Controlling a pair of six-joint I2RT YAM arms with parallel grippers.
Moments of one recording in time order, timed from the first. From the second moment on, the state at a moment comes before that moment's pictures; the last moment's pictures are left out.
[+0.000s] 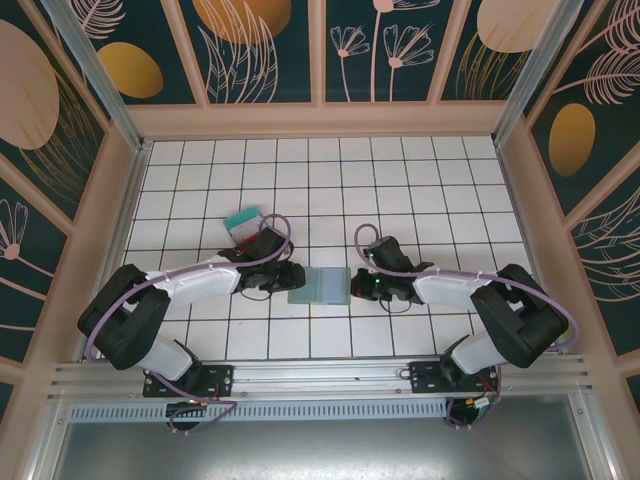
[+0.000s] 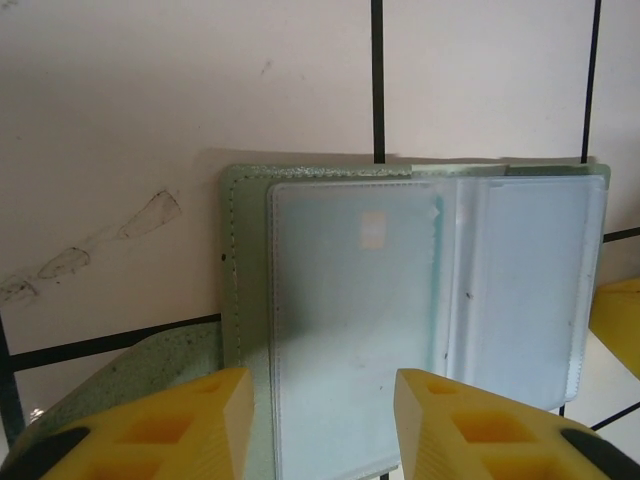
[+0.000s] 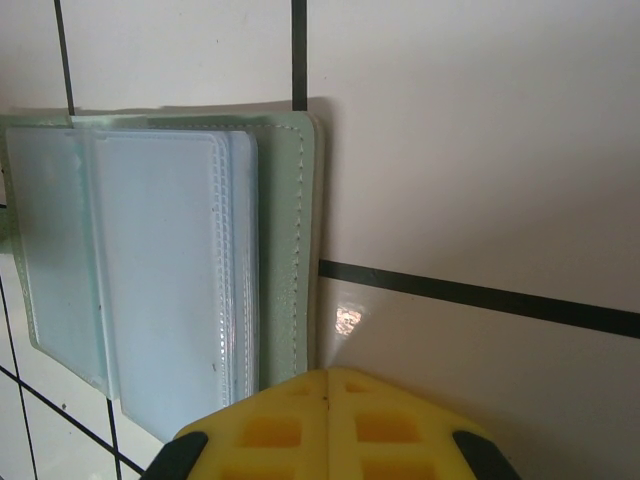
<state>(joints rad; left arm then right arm) -0.71 1.51 0.73 -0.27 0.19 -0.80 0.67 1.45 0.52 -0.06 -0.31 0.75</state>
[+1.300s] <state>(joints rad) -0.76 1.58 0.73 -0.19 0.30 -0.79 0.67 1.46 0.53 -0.06 -0.31 0.76</state>
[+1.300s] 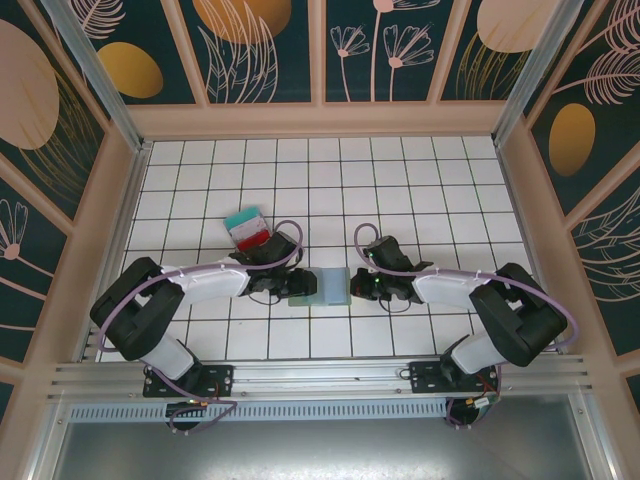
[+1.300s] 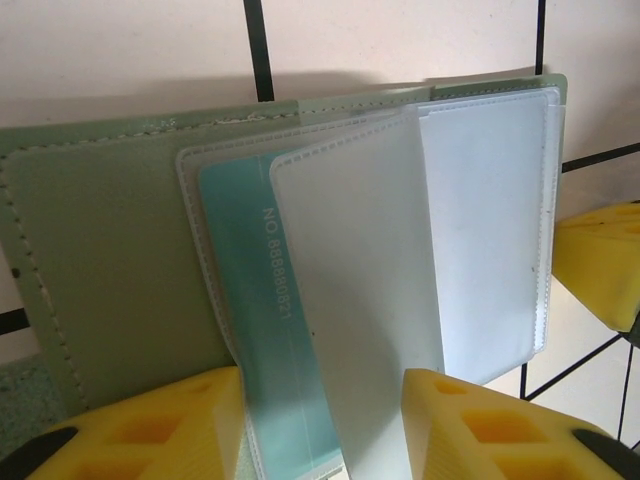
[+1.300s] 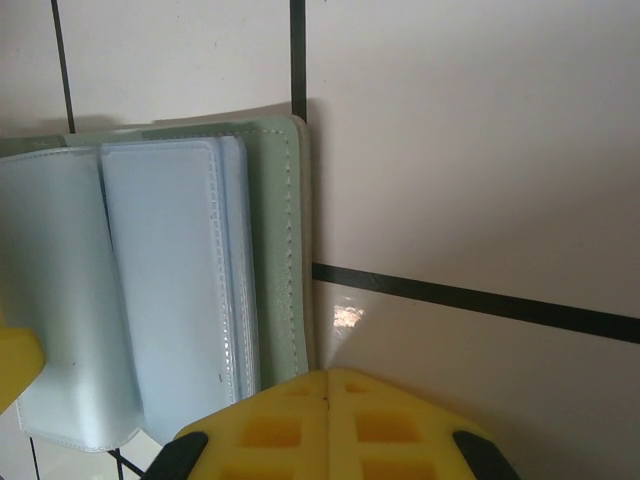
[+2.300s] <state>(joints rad) -0.76 1.55 0.77 -0.26 0.26 -0.73 0.66 1.46 0.57 -0.10 -0.29 0.75</state>
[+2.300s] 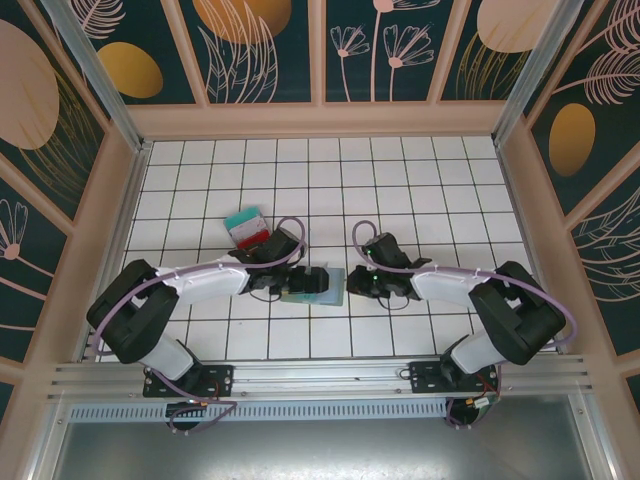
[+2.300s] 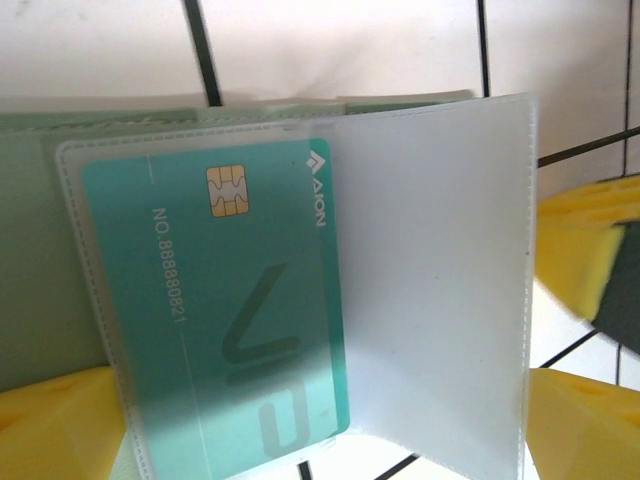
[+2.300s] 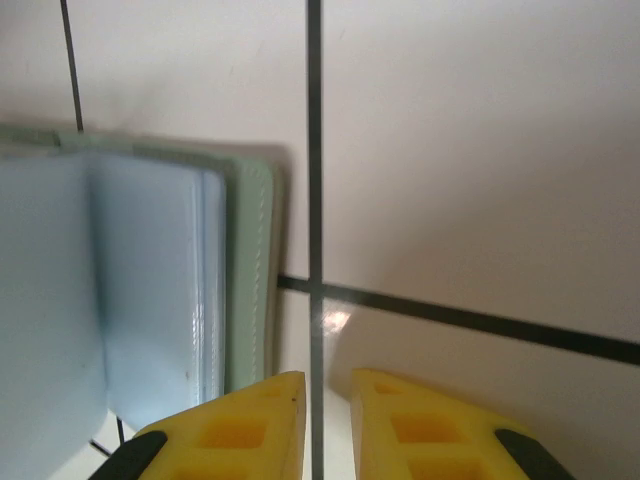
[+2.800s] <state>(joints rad) -0.73 1.47 0.82 -0.37 0.20 -0.67 0.63 1.41 0.69 -0.16 -0.29 0.74</state>
